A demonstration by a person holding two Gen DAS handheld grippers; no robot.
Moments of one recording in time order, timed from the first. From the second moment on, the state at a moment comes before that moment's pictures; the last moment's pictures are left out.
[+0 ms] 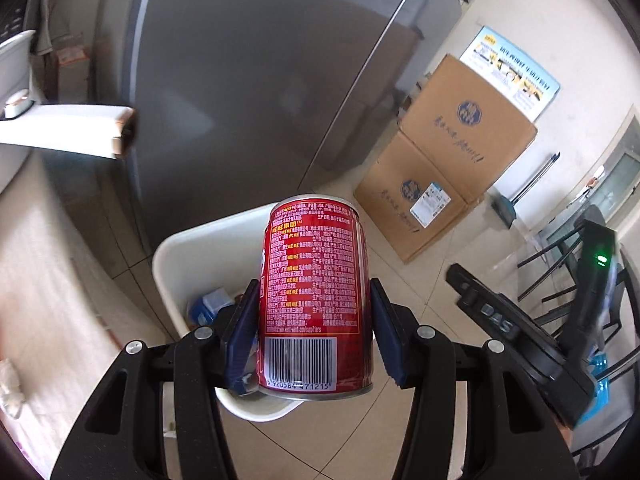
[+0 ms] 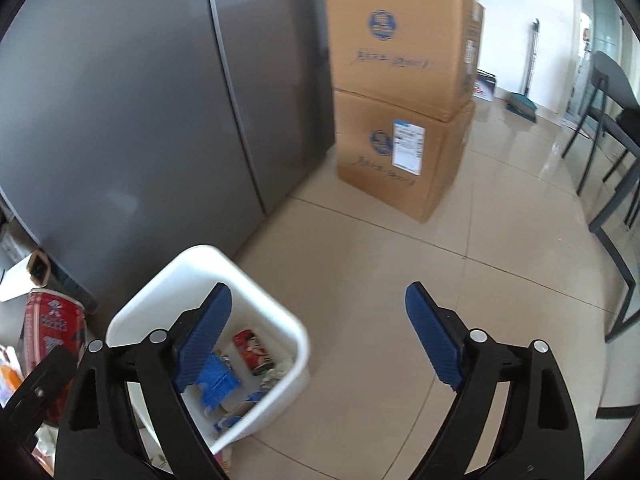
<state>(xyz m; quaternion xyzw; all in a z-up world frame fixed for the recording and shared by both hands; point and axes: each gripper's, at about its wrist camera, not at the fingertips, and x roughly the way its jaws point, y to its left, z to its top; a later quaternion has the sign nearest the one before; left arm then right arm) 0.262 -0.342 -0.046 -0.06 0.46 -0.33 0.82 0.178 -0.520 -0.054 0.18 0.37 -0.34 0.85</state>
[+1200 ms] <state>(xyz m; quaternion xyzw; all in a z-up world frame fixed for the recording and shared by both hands) 0.244 -0.255 -0.021 -0.03 0.39 -0.19 0.90 0.174 -0.437 -0.014 0.05 0.32 -0.34 0.88</state>
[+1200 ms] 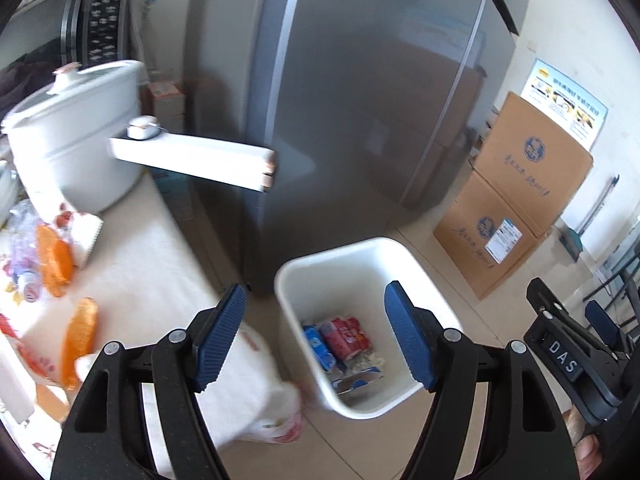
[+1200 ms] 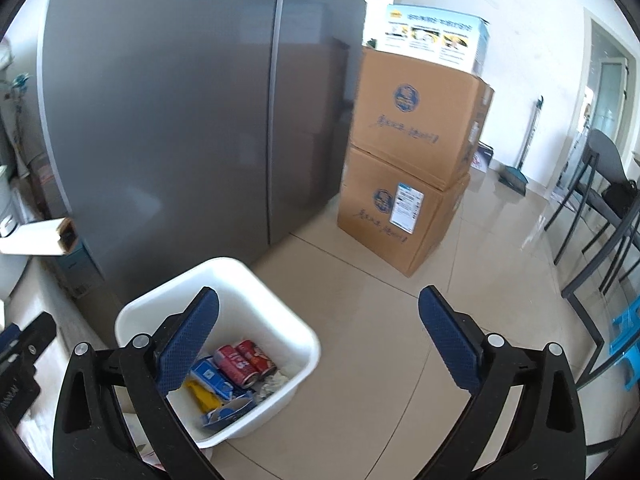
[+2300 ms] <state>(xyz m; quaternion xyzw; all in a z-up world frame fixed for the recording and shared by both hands) 0.224 0.036 0.002 -0.08 0.37 0.03 0.93 0.233 -0.160 0.012 -0.06 0.30 -0.11 0.95</state>
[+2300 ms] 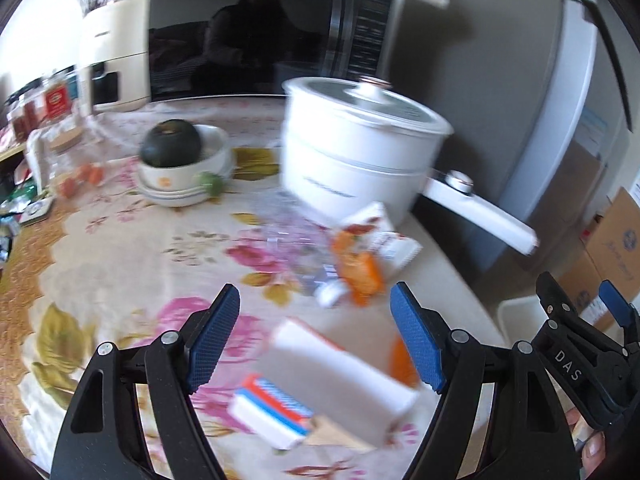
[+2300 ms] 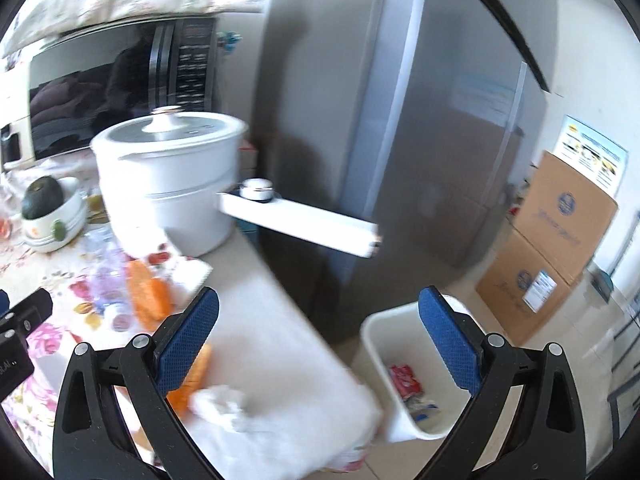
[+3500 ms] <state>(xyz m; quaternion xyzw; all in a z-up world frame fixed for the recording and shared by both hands) 0.201 0.200 -0.022 -0.18 0.39 0.08 0.90 0.258 0.008 -0.091 -0.20 0.52 0.28 0.78</state>
